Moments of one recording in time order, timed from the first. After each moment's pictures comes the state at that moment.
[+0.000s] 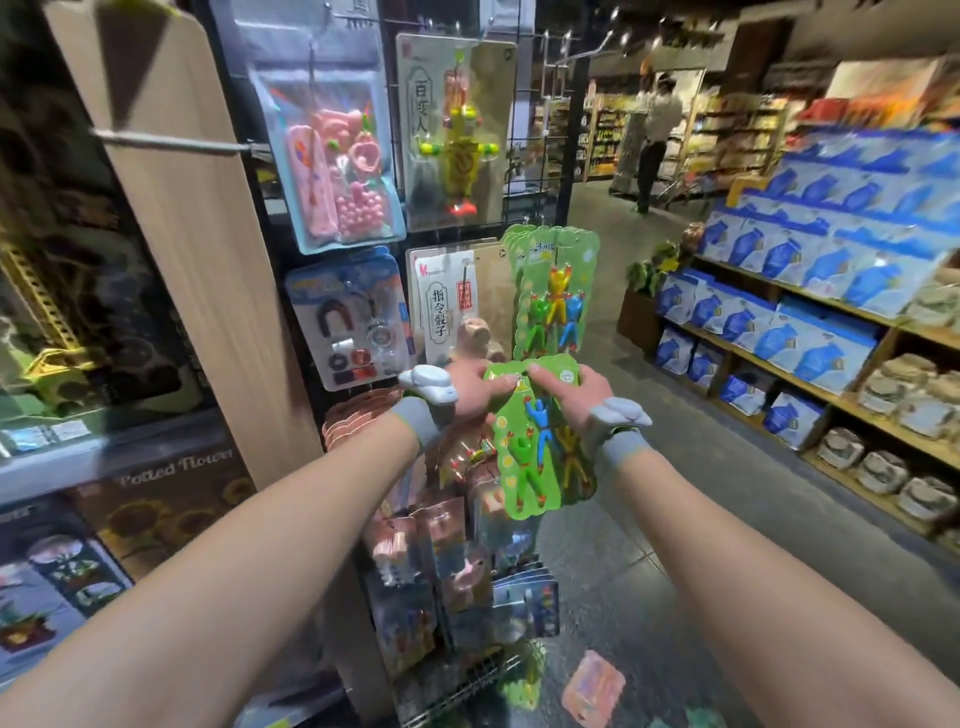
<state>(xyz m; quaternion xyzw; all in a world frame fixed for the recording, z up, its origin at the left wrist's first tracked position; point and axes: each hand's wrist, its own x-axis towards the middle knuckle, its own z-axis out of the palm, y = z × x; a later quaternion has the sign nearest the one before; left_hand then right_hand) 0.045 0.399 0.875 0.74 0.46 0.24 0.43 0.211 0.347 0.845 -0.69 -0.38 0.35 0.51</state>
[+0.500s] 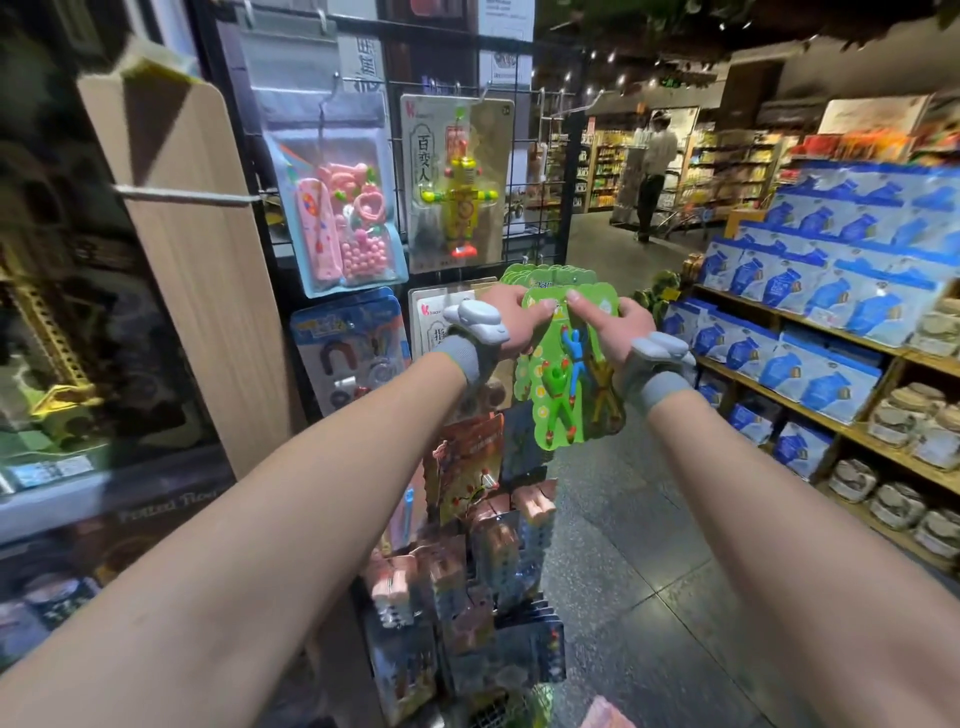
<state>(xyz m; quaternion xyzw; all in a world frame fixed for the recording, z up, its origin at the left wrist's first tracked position) 0.092 0.415 0.980 0.78 0.46 0.32 0.28 0.248 0.378 0.945 -0.65 -0.38 0.25 0.61</state>
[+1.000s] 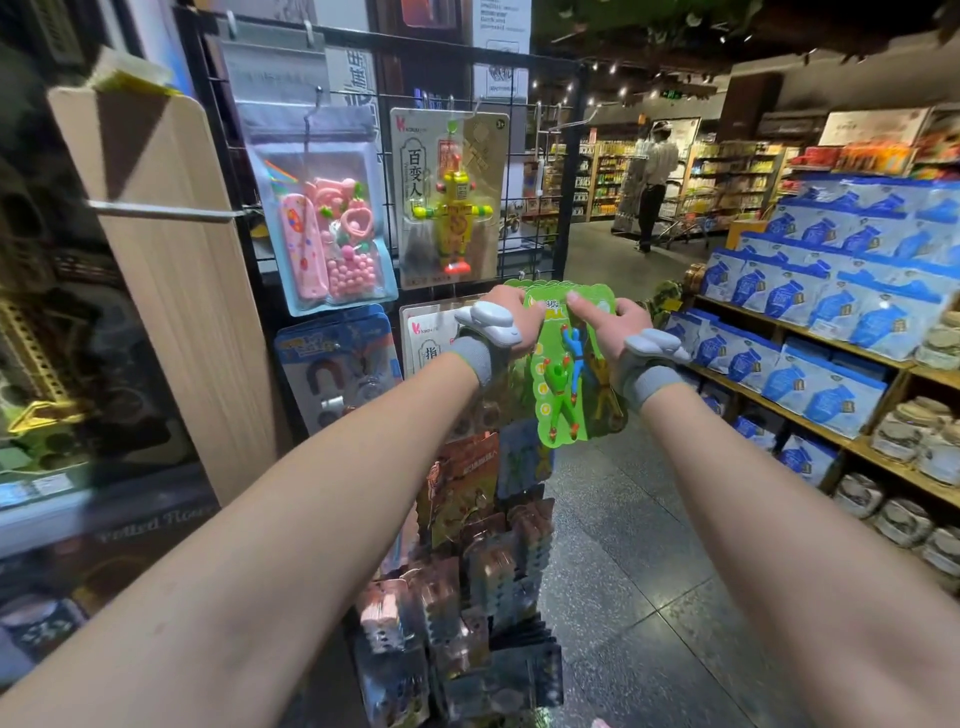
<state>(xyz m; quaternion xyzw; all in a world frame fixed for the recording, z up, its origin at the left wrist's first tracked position) 0.117 0.433 0.997 0.78 0.52 0.28 0.21 0.273 0.417 0.954 -0.65 -0.39 0.24 0.60</state>
